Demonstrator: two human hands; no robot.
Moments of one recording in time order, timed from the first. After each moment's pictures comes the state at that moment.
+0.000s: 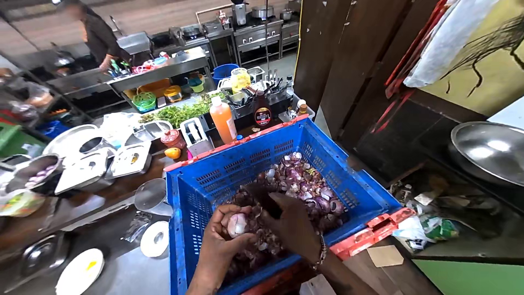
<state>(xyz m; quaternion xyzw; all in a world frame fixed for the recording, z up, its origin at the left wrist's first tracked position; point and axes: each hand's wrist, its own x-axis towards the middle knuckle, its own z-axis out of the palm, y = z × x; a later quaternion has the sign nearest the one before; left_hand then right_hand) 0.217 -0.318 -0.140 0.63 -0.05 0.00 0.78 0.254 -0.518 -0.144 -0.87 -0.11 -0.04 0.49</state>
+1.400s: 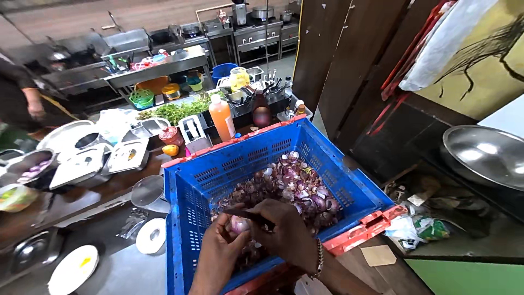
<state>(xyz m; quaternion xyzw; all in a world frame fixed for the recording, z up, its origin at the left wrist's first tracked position) 0.198 -0.329 -0.132 0.74 0.01 0.00 0.67 0.234 -0.514 -0.141 -0.84 -0.26 -0.10 0.47</state>
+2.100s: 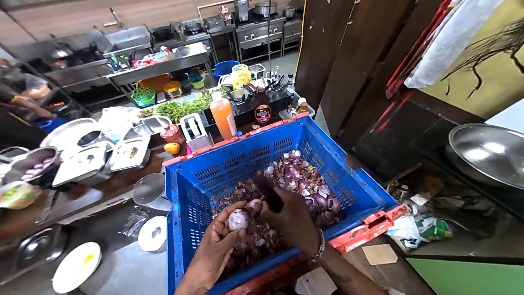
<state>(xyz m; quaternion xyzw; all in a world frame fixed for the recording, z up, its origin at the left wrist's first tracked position) 0.209 -0.304 -0.146 0.50 -0.07 -0.16 0.85 0.255 -0.522 -0.147 -0.86 -0.09 -0.07 0.50</state>
